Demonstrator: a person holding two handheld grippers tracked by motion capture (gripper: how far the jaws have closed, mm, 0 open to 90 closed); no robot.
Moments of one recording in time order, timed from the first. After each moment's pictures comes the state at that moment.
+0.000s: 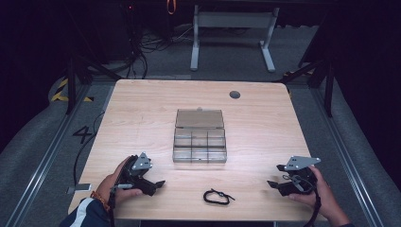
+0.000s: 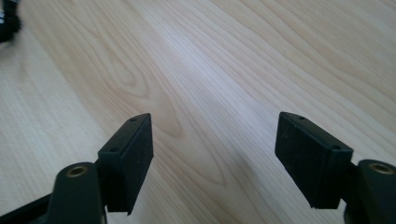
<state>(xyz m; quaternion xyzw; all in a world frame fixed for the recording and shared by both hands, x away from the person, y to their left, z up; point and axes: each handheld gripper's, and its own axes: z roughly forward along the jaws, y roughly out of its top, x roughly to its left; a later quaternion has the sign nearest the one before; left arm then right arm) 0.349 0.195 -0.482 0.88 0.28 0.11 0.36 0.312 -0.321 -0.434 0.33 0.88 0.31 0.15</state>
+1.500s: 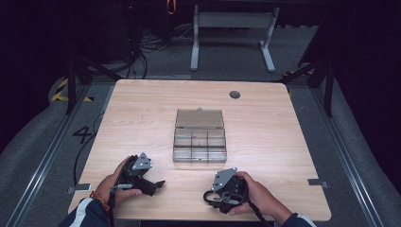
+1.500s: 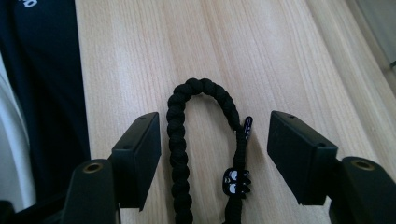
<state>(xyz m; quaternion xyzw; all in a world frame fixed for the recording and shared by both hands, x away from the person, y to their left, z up) 0.349 0.195 -0.482 0.88 0.29 0.11 0.36 0.301 -0.132 -0.446 0.12 0.96 0.26 0.05</state>
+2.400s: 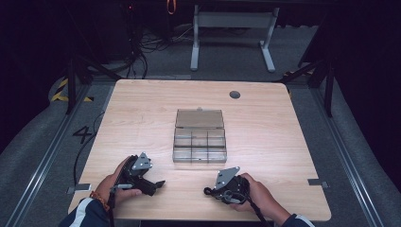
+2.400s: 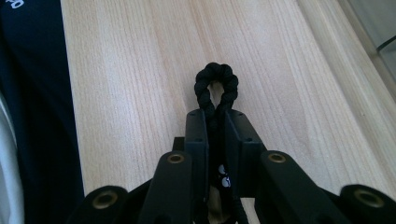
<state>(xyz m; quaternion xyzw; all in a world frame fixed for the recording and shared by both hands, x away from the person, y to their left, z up) 0.349 0.195 -0.482 0.88 0.29 0.11 0.36 0.304 -0.139 -0.448 0.13 0.95 0.27 0.06</state>
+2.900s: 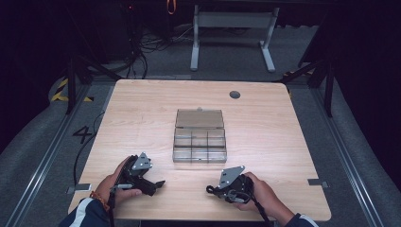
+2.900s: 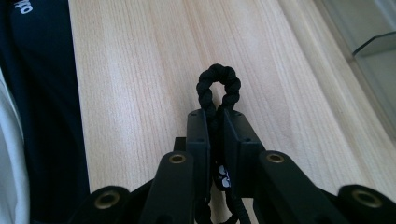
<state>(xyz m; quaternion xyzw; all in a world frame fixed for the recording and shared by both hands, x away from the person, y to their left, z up) 0.349 0.195 -0.482 0.88 0.29 0.11 0.36 0.302 -0.149 -0.438 0.13 0.95 0.28 0.07</state>
